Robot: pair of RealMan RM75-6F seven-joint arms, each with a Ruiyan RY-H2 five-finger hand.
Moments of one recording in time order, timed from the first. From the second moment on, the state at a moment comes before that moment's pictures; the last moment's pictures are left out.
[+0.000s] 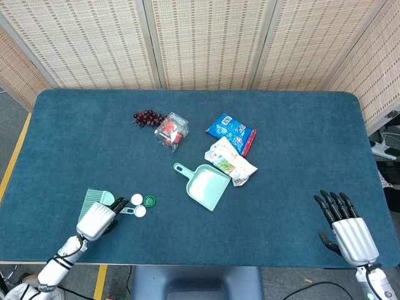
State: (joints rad) left arm -0.39 -1.57 0.05 -1.05 1.74 1.27 0.11; right arm 0.05 -1.13 -0.05 -1.65 -1.68 1.49 -0.16
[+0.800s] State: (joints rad) left arm -0.42 -1.64 0.05 -0.97 1.69 1.23 0.16; right arm 0.05 -1.12 -0.04 -1.66 -1.66 1.47 -0.17
